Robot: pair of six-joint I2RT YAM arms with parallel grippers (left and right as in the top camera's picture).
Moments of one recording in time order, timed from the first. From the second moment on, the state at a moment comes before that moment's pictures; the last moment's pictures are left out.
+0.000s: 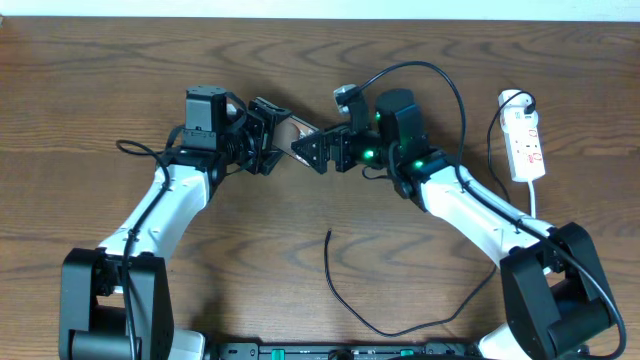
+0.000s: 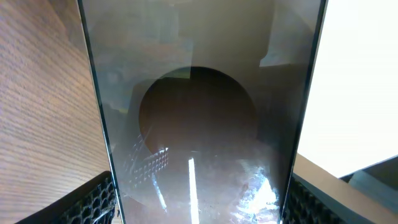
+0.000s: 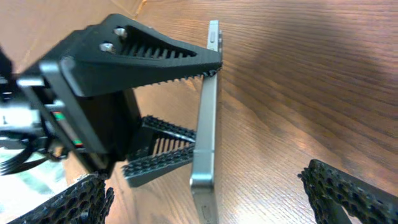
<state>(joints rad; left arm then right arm) -0.13 1.62 0.97 -0.12 0.59 -1.45 0.49 1.73 1.05 0.13 -0.61 0.44</state>
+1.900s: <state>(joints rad) -0.22 1.62 0.97 -0.11 0.62 -1.61 0.55 1.73 1.05 0.09 -0.40 0.46</state>
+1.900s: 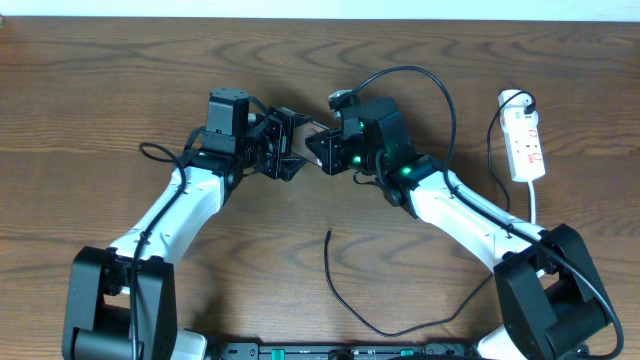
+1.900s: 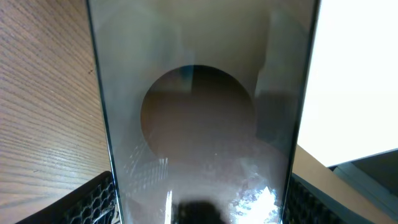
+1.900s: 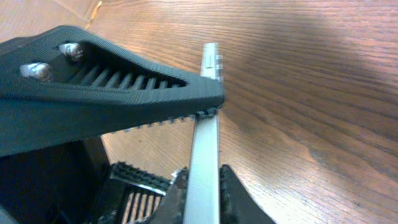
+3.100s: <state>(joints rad) -0.18 1.61 0.97 0.03 0.82 -1.60 0.33 1.74 1.05 0.07 -0.41 1.01</state>
